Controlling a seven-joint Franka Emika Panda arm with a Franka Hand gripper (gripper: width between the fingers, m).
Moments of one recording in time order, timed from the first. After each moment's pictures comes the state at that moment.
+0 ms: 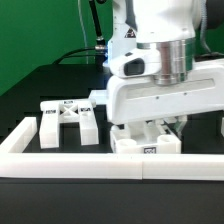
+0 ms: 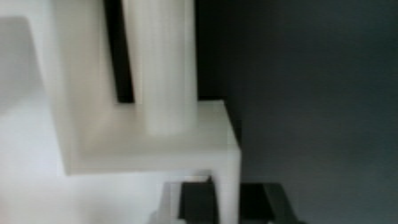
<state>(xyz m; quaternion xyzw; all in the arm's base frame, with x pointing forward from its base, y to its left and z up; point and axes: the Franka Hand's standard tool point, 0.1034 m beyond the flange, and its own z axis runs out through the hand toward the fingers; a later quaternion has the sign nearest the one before) 0.616 0.050 0.011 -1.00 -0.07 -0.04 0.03</state>
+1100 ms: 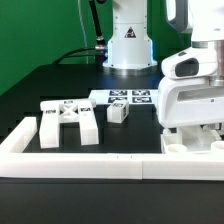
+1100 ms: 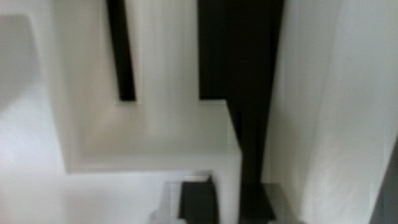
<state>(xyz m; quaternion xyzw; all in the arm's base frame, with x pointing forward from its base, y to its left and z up) 0.656 0.111 0.019 -1.00 0.01 -0.04 0.05</state>
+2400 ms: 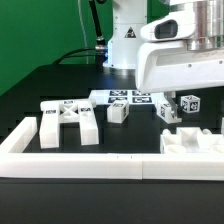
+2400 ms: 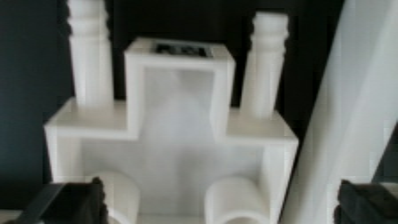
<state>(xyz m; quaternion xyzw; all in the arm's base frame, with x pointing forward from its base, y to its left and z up) 0.625 0.076 0.064 -1.00 -0.04 -0.06 0.03</state>
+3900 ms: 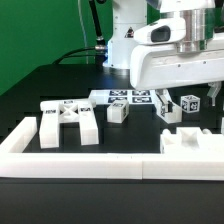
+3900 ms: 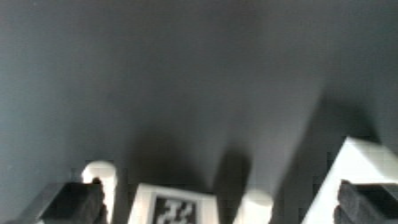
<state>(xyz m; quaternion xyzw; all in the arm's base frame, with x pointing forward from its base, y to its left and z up) 0.552 0.074 0.044 -0.99 -0.12 -0.05 0.02</state>
